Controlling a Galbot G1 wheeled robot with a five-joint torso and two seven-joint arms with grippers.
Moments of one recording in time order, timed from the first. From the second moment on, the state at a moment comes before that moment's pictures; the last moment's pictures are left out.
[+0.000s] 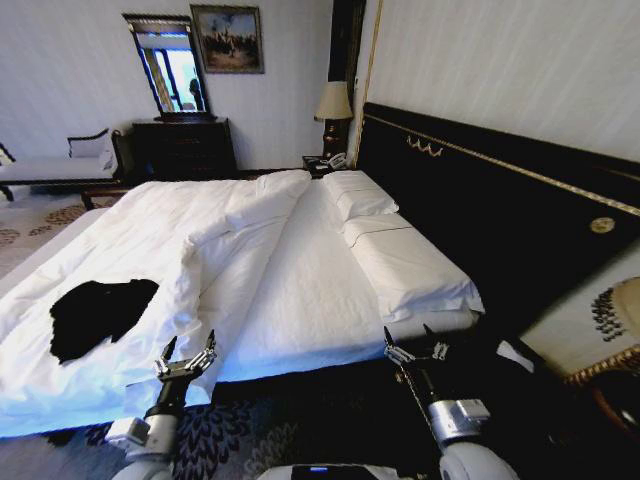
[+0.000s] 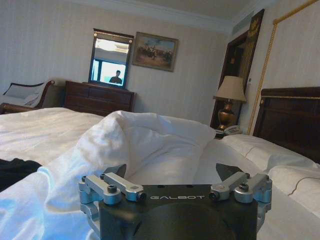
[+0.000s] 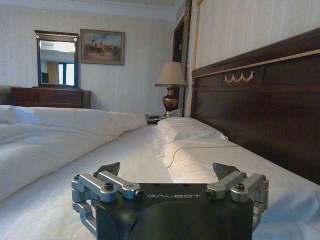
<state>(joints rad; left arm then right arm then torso) 1.91 -1.36 -0.72 -2.28 -0.46 -0.09 -0.05 -1.84 1.46 0.63 2.29 0.11 0.00 -0.04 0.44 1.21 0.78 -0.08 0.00</state>
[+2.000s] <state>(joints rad) 1.93 -1.37 -0.74 -2.28 -0.47 -0.11 -0.04 -1.84 1.46 0.62 2.30 0.10 -0.02 -0.02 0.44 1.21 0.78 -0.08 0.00</state>
